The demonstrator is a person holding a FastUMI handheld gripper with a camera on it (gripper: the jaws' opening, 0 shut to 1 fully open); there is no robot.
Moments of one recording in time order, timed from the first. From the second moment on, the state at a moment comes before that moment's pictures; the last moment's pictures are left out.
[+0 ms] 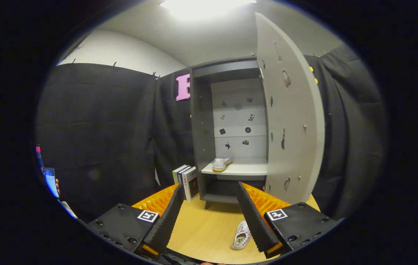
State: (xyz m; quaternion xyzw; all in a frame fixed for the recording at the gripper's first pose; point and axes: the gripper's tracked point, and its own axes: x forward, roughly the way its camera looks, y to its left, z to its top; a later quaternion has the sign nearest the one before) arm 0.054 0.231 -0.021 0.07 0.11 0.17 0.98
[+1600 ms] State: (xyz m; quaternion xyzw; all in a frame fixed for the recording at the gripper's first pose) arm 0.101 0.223 -0.427 -0.03 0.49 0.13 0.86
